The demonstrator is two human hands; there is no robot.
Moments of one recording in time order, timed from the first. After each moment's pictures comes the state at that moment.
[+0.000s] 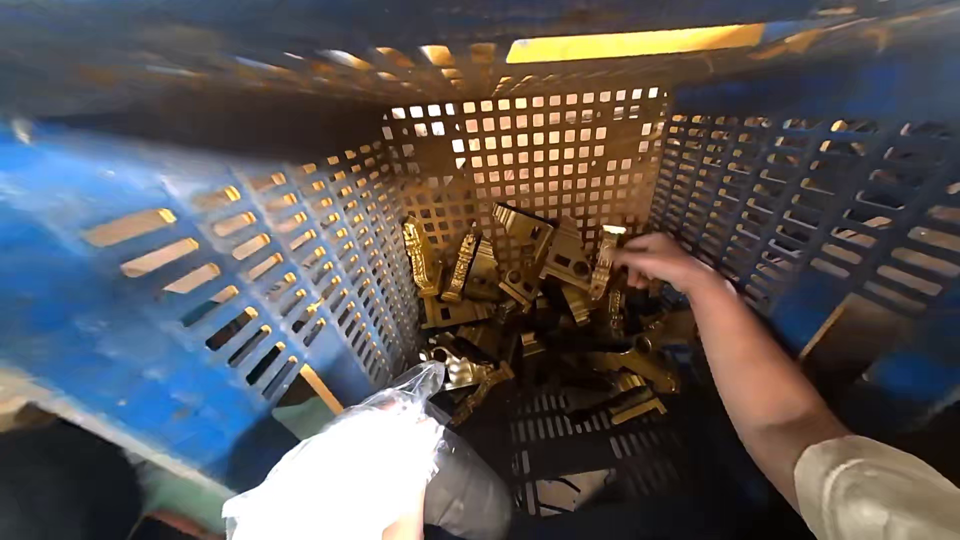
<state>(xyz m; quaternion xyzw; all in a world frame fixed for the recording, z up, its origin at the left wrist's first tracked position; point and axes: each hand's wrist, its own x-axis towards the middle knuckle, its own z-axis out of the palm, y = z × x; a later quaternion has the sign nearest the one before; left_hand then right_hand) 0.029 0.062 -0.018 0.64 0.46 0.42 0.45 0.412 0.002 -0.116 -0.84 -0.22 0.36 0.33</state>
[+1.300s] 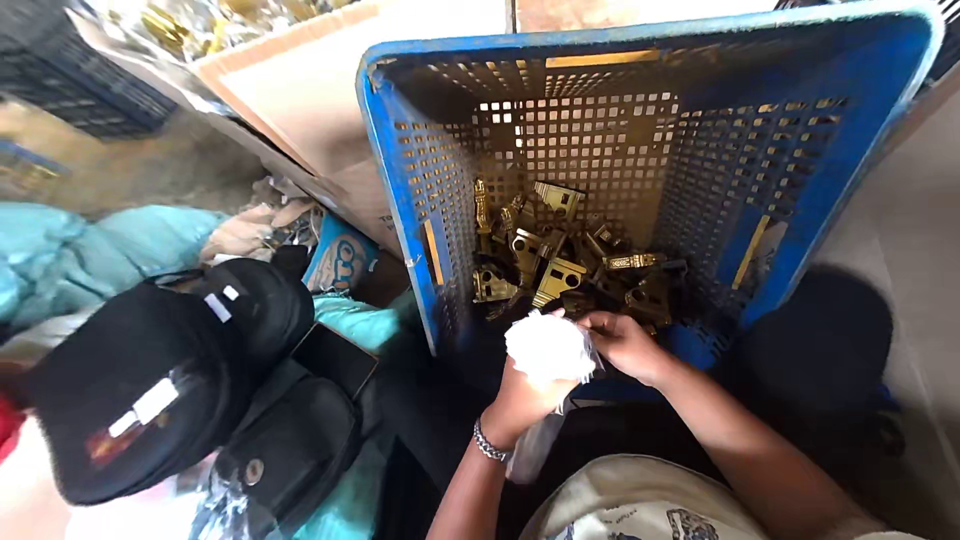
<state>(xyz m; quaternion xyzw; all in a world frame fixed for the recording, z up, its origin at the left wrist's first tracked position) 0.006 -0.038 -0.049 0.71 0.23 0.31 0.60 0.167 -0.120 -0.038 -0.64 -0.36 0.47 0.49</state>
